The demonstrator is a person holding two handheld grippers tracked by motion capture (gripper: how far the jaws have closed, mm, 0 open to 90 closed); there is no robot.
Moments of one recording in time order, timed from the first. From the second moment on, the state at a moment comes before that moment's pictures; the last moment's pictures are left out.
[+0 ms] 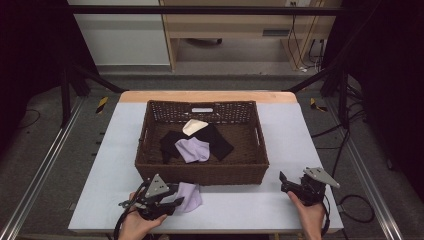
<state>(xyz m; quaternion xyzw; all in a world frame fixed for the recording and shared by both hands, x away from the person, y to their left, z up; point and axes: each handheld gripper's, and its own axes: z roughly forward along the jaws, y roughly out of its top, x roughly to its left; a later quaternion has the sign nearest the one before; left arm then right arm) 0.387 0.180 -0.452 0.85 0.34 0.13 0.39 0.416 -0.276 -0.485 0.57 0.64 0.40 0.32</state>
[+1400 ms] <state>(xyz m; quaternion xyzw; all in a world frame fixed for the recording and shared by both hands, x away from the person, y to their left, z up) 0.446 0.193 -0.339 0.77 0.37 0.23 0.48 0.416 -0.275 -0.485 0.57 0.64 0.40 0.32</state>
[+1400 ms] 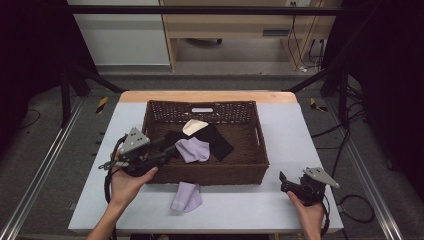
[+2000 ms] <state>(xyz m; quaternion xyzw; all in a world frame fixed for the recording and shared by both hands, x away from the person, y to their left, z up) 0.524 0.164 -0.341 0.76 0.40 0.26 0.44 0.417 -0.275 -0.485 0.57 0.64 0.40 0.32</state>
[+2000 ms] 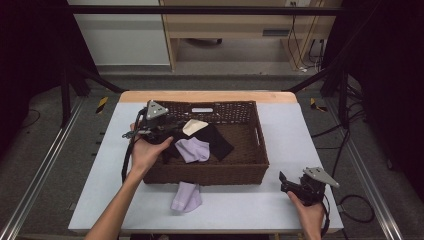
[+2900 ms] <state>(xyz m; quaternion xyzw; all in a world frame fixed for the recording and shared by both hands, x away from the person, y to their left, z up) 0.562 0.151 -0.411 0.81 0.42 0.22 0.34 0.417 -0.275 -0.485 0.57 0.64 0.40 0.32</state>
